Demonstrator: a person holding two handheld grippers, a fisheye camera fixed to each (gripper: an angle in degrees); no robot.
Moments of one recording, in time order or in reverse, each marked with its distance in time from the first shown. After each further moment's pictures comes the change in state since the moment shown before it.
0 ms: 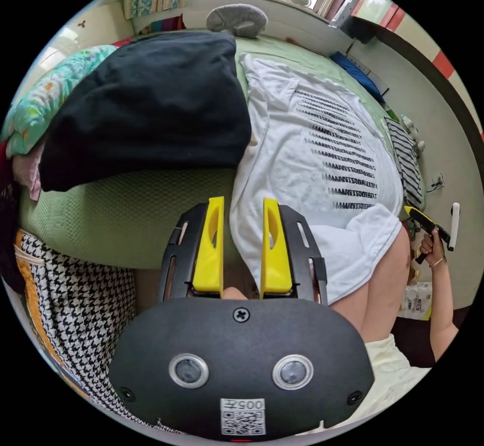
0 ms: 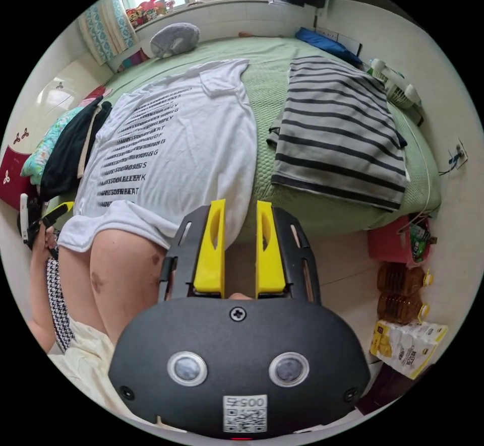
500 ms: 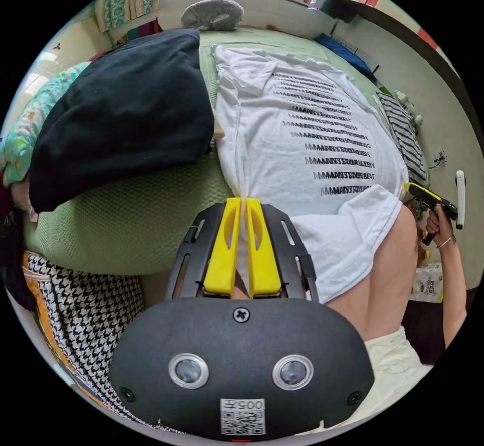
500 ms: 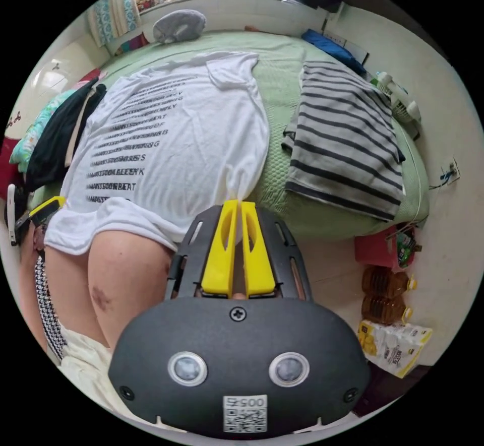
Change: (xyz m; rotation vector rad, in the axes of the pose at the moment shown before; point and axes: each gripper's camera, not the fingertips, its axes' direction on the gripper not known) left arm 0.041 0.021 -0.058 0.038 -0.077 0.131; right arm -0.032 0.024 -0.012 0.024 0.097 -0.079
